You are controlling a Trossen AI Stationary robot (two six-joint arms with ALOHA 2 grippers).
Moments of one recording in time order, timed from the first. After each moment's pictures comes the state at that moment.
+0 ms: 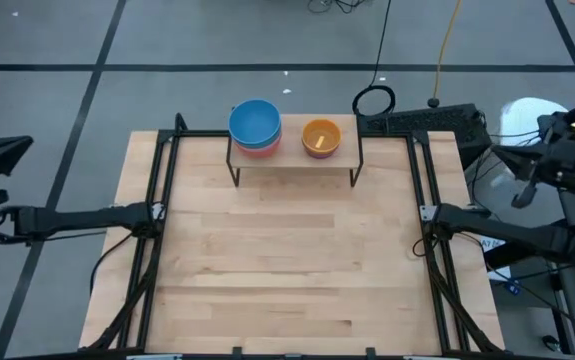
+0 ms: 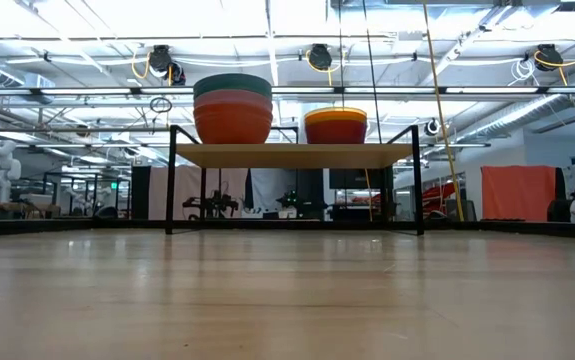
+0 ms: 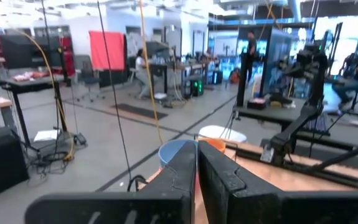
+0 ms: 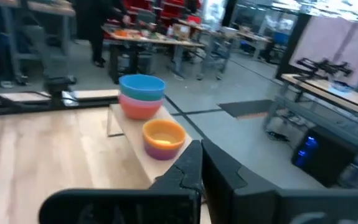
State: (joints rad) left arm 0.33 0.61 2.20 -1.57 -0.19 -0.01; right arm -0.50 0.54 1.69 -1.34 0.06 -0.18
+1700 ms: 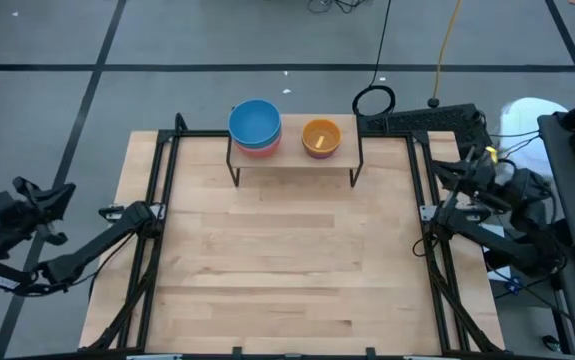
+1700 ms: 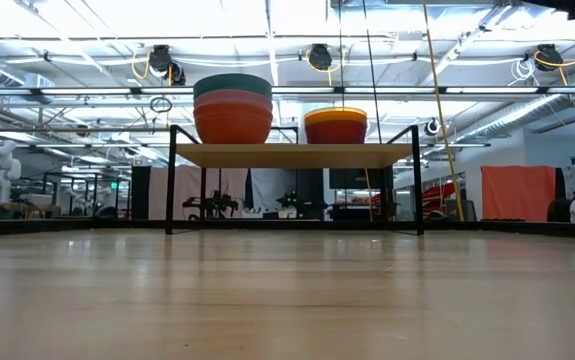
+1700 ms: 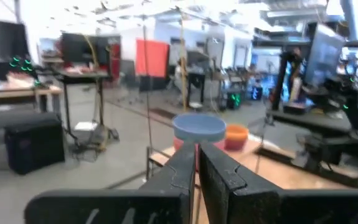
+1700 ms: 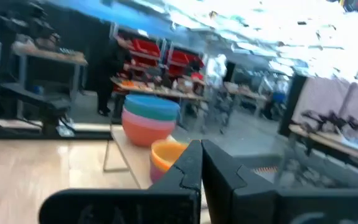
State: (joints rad) left arm 0.72 0.01 1.43 -1.34 0.00 -0.07; right arm -0.50 0.01 0.67 -0.57 -0.01 -0.22
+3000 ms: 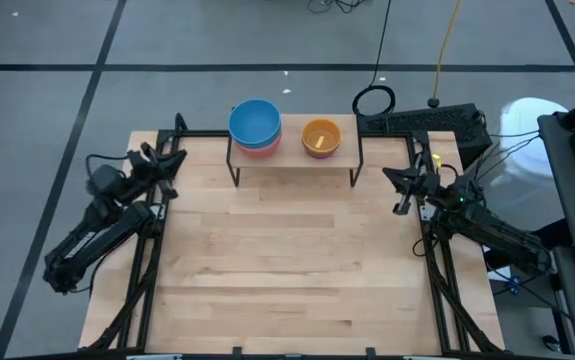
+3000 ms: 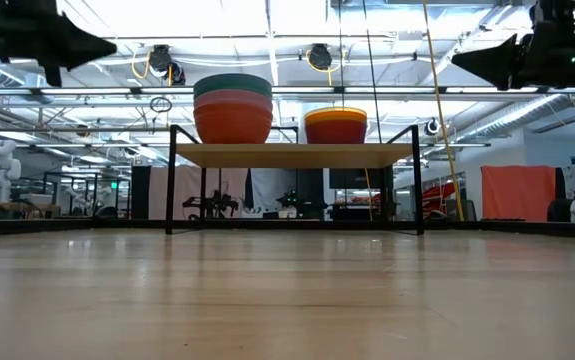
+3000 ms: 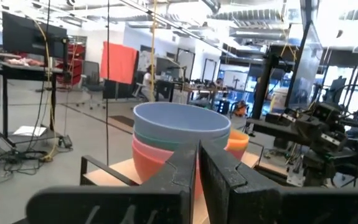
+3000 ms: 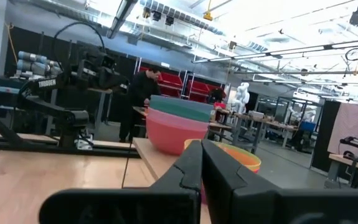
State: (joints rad) left arm 0.76 0.01 0.30 -0.10 0.19 -0.17; right arm -0.50 0.01 0.06 0.19 -0.14 -0.18
